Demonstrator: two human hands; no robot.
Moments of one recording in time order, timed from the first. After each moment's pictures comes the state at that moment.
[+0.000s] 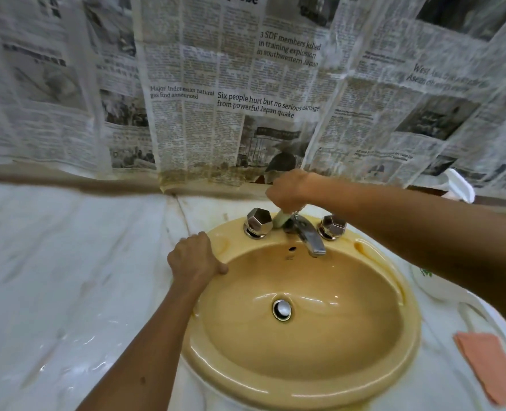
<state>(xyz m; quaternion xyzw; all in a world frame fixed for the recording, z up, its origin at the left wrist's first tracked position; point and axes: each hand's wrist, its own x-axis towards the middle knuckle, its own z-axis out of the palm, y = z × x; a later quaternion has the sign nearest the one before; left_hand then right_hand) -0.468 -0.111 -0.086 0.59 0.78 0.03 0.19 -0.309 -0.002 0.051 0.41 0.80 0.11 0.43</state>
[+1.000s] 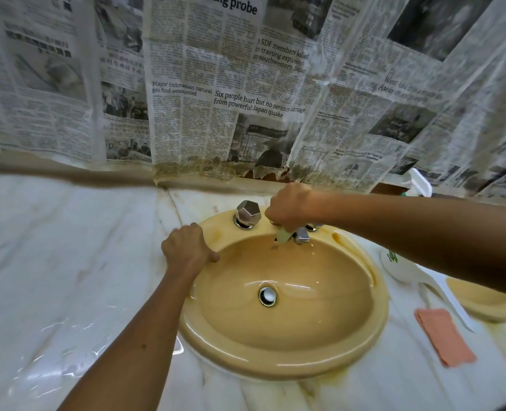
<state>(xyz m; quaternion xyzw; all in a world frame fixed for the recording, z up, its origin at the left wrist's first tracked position) -0.475 -0.115 -0.084 0.61 0.77 0.05 0.21 -0.306 -0.060 0.054 0.35 0.77 0.20 0.50</state>
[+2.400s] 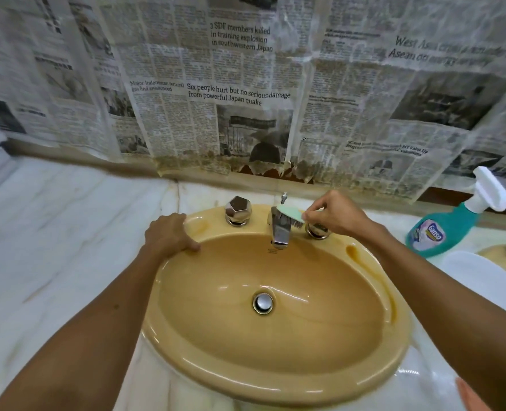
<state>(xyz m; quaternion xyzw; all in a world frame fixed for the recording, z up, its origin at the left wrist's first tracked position) -0.447 -0.113 -0.080 0.52 0.83 0.04 0.21 -0.116 -0.020 0.011 0.55 0.78 -0.28 -0.10</state>
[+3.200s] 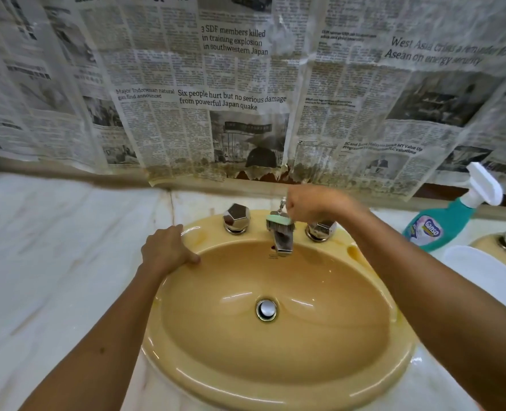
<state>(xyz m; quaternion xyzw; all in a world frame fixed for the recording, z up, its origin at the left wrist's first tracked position) -0.449 -0.110 -0.084 0.54 0.82 0.02 0.19 -0.191 -0.025 0.055 0.53 0.82 -0.14 0.18</state>
